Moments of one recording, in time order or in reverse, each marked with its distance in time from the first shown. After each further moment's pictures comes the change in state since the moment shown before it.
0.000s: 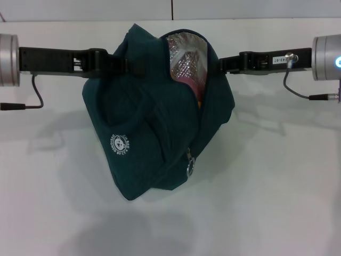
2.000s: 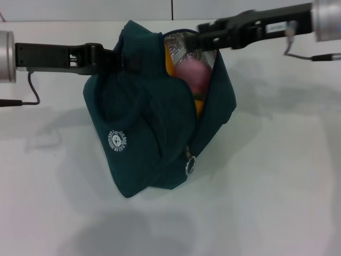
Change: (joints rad) left arm -0.002 0.009 -0.008 0.000 0.002 -0.011 -0.024; right arm 0.004 0.002 -0.041 -0.313 -0.003 -0.128 -0.152
